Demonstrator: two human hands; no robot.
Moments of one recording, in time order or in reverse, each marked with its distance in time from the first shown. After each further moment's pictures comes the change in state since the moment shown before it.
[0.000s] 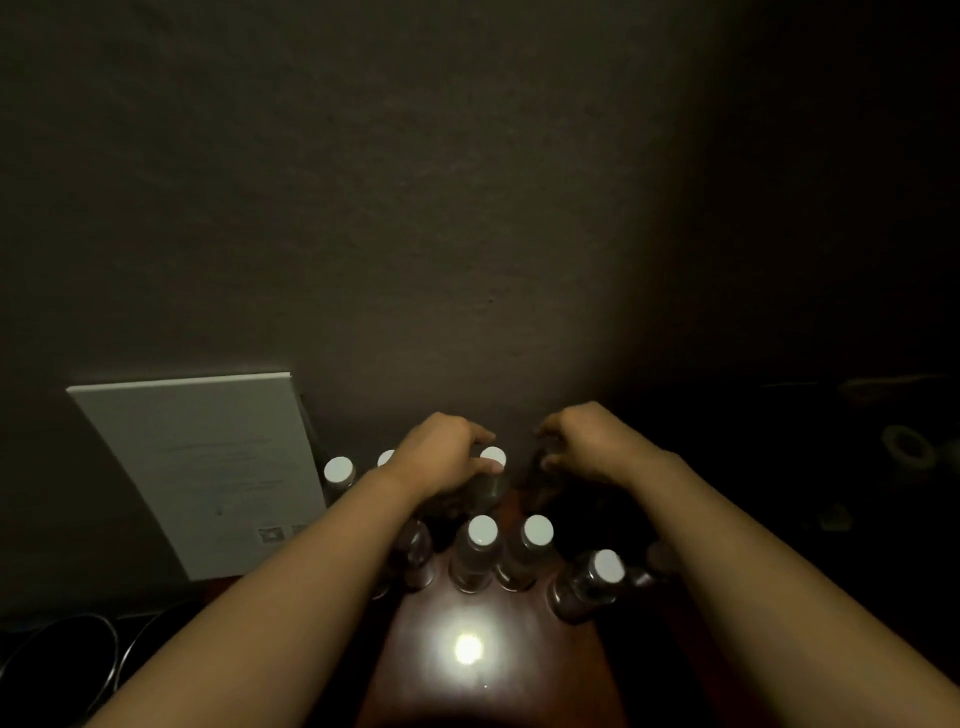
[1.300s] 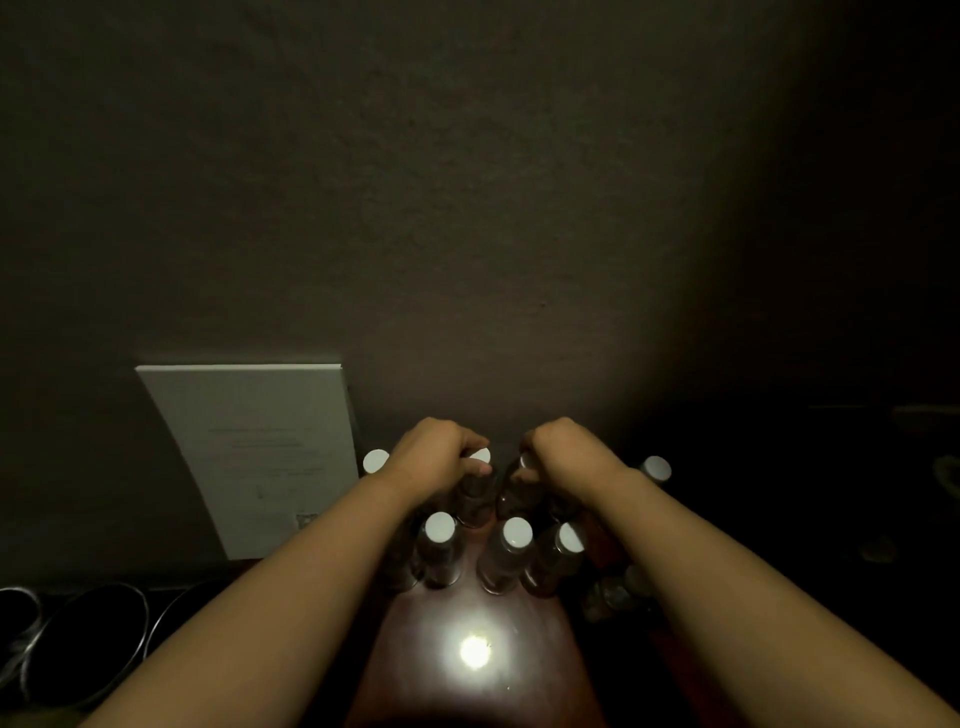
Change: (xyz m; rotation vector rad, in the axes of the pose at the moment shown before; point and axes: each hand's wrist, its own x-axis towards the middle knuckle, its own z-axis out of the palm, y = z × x) left_hand -0.023 -0.043 -0.007 -0.059 0.070 -0.095; right_hand 0.030 -0.057 0.026 -0.024 -0.065 -0.065
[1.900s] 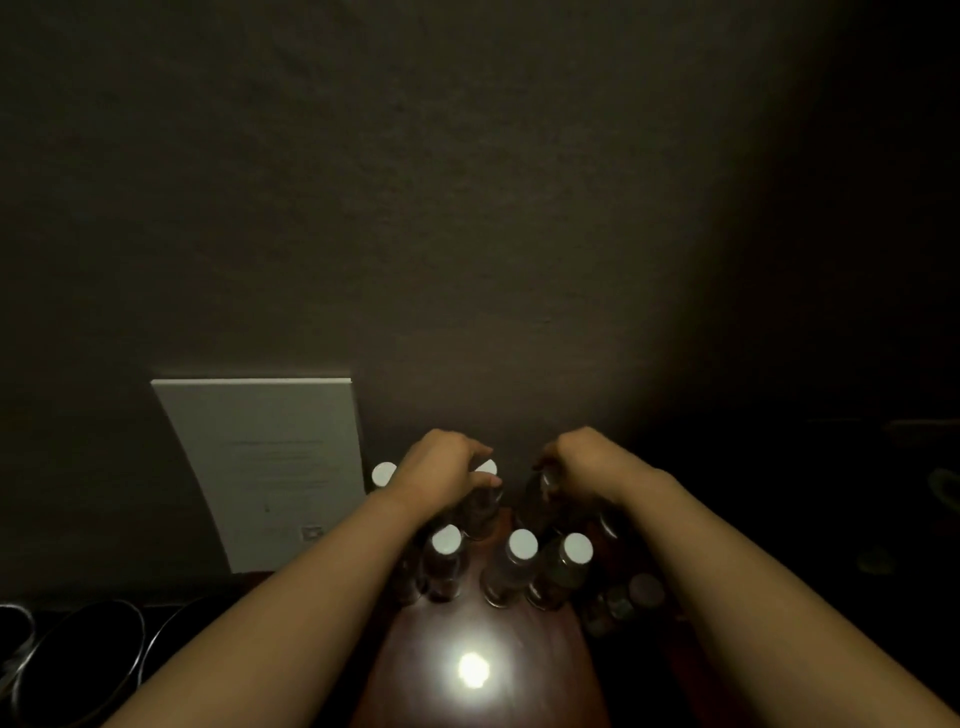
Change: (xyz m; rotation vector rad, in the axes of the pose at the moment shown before) left_hand -0.005 0.005 -0.003 0.056 0.048 0.064; right_hand -0.018 0.008 -0.018 0.036 -0.093 0.051
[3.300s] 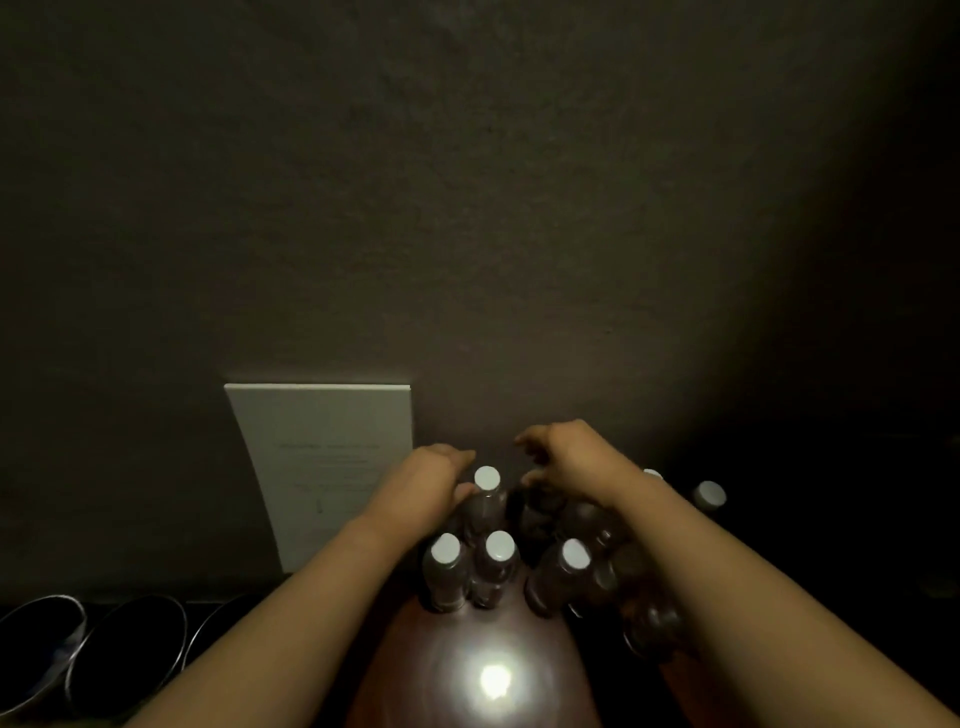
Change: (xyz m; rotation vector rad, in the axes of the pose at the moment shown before) left_hand -0.043 -0.056 -0.020 0.126 0.105 -0.012; right_hand 0.025 -0.060 0.001 0.118 0.134 -0.181
